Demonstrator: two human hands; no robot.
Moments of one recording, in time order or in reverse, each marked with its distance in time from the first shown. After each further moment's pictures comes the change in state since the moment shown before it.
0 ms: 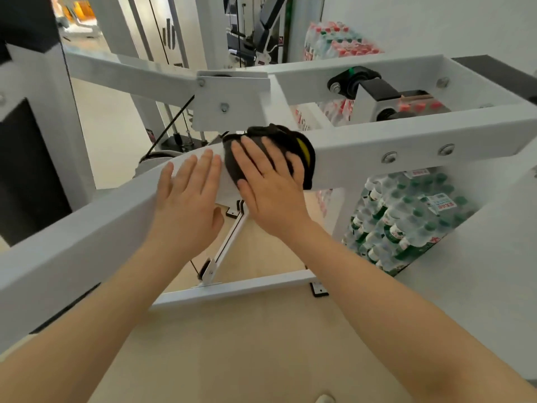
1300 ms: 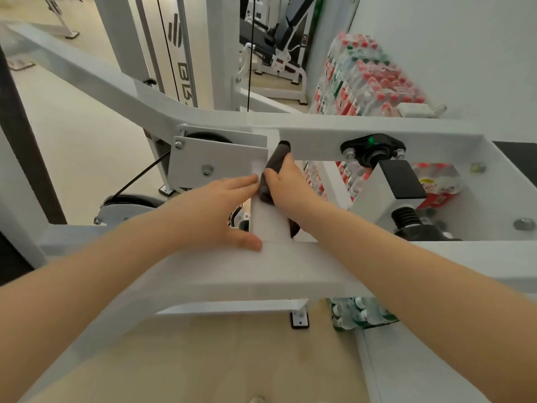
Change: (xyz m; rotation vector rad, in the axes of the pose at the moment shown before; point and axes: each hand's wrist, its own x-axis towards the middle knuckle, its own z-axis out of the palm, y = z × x) left_hand 0.185 0.000 -0.008 -0.503 -0.610 0.121; right_hand 0.164 0.109 0.038 0.692 -0.746 0.747
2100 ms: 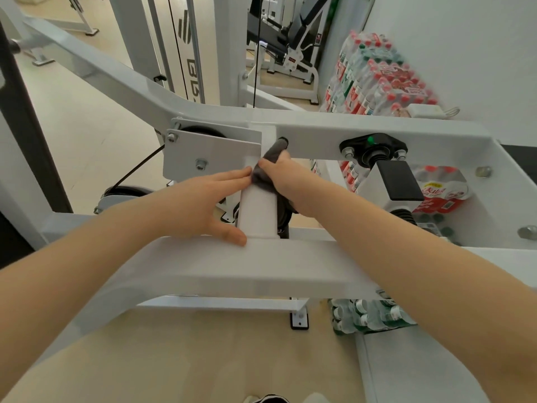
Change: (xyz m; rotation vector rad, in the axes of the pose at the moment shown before) left_hand 0.000 0.005 -0.003 -0.134 -0.015 -0.057; right_hand 0.005 -0.004 -0.021 0.064 -0.174 0.108
